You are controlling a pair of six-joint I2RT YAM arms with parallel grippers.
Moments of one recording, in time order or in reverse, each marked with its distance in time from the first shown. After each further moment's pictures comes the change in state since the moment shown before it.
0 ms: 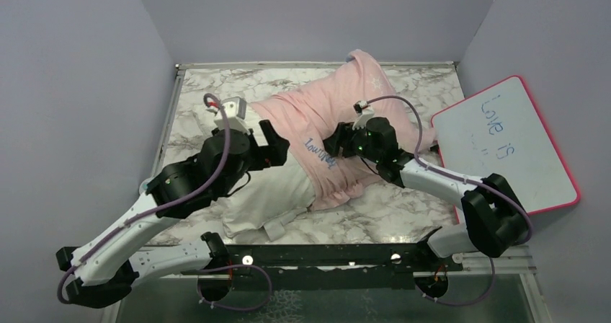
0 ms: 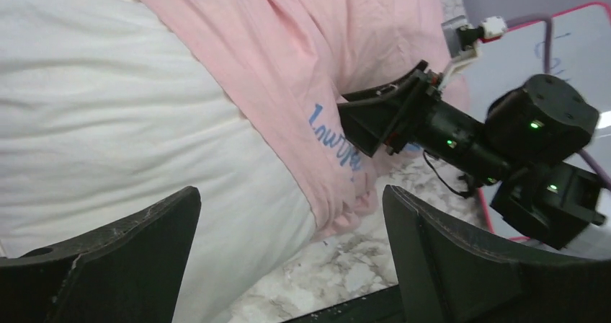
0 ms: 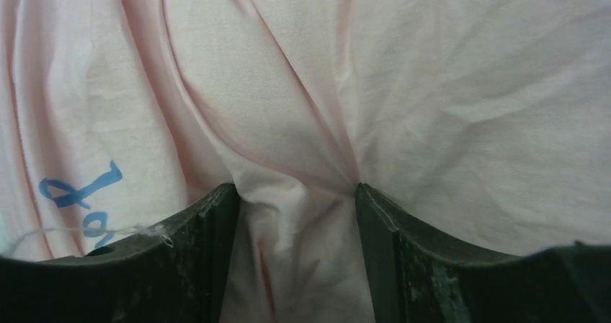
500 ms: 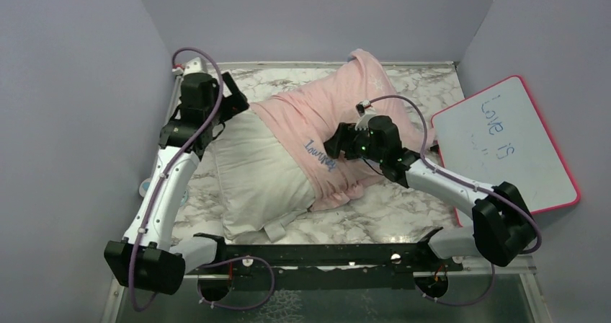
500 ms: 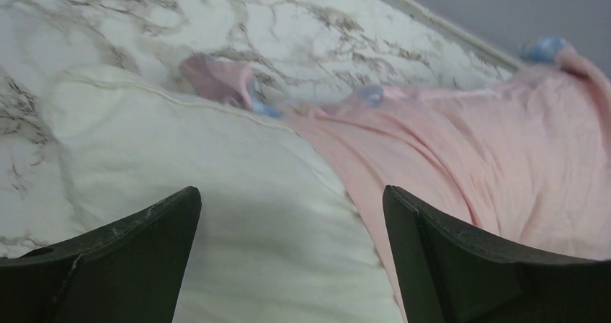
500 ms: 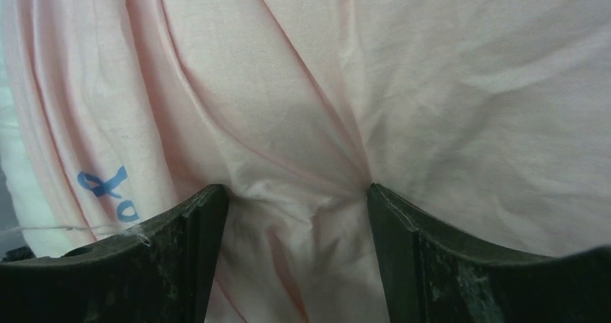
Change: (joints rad) left arm 0.727 0.317 0.005 0.253 0.349 0.227; right arm 0.002 -0.092 -0.006 -0.079 -0.037 0.085
